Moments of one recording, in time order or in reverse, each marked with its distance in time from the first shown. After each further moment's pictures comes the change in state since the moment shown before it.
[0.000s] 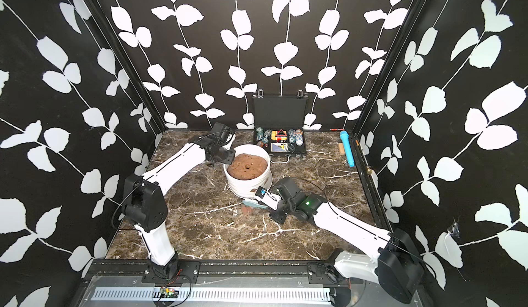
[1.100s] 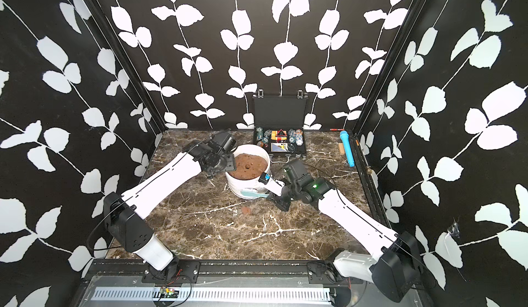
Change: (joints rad) left arm -0.175 -0.201 -0.058 -0.241 -0.237 -0.693; right arm -0.150 0.057 0.231 -0.211 -0.203 -0.144
